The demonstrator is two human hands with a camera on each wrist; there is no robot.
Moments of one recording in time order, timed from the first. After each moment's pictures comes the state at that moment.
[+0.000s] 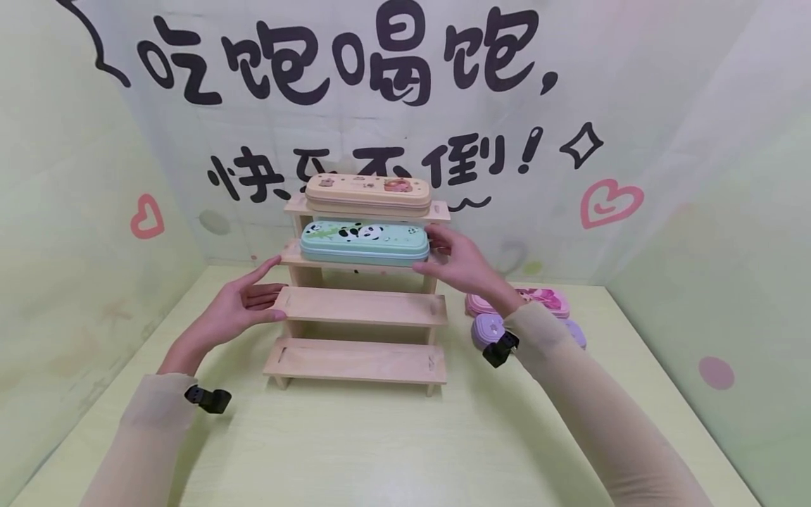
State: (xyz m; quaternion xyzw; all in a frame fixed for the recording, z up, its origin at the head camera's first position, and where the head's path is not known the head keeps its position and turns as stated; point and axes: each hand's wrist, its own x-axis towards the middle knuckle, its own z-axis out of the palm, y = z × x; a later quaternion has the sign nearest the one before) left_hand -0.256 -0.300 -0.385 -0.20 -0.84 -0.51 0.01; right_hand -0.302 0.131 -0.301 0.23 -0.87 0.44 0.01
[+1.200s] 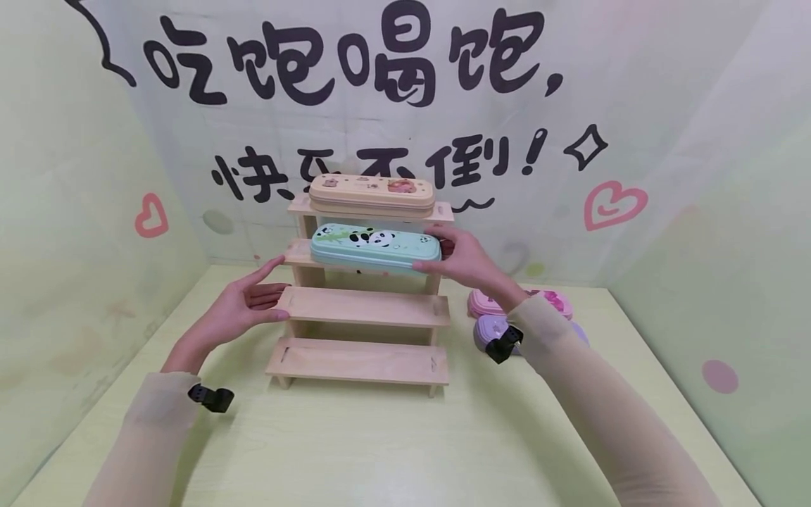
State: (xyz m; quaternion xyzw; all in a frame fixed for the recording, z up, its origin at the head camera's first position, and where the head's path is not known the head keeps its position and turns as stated) left_hand -0.256 -0.300 -0.384 -0.19 -0.83 -0.52 0.00; right_hand -0.307 0.128 -0.295 0.22 -0.85 0.47 -0.01
